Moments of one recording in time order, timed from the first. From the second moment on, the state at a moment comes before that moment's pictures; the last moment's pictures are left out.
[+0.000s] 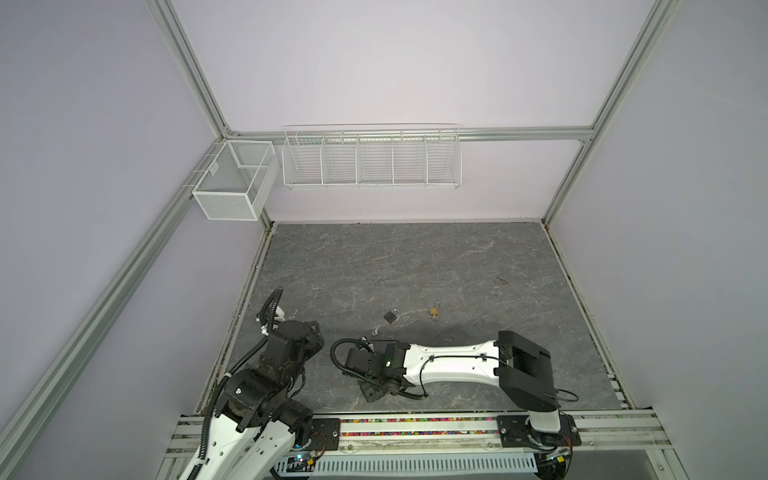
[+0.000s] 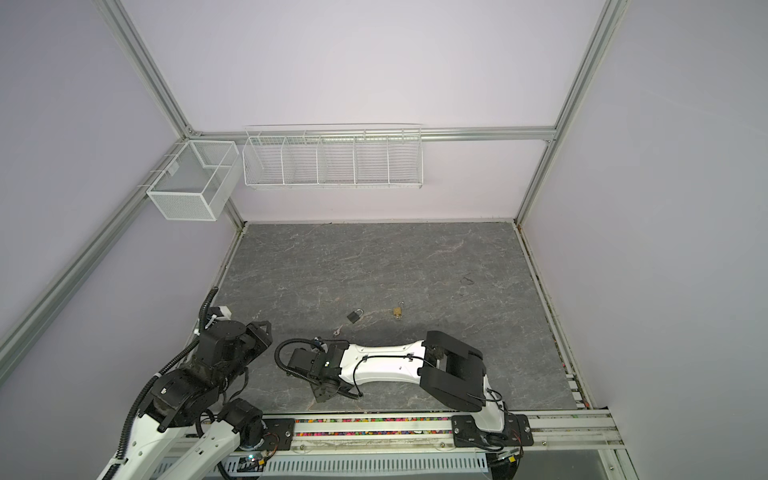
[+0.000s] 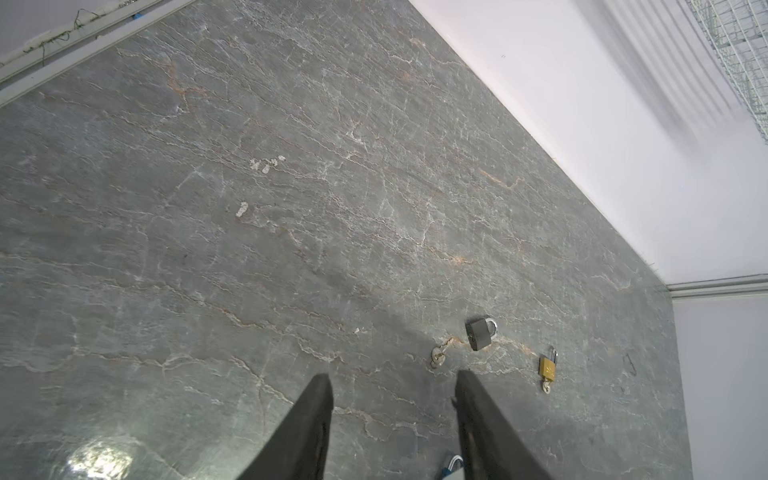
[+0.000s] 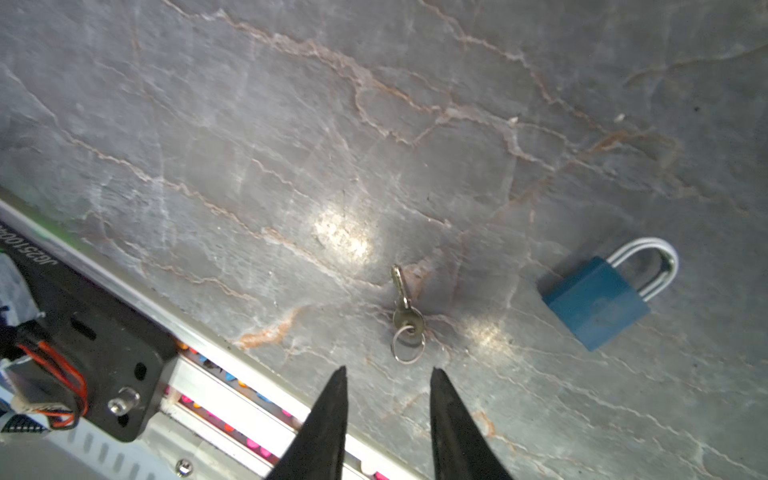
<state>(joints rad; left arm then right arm) -0.52 0.49 0.71 -0.93 -0.34 -0.98 1.38 2.00 1.46 -0.76 0.08 0.82</state>
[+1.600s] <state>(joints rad) -0.52 0.44 0.66 -0.95 -0.32 -1.05 1.37 2.10 1.52 -0.82 0.13 0.57</state>
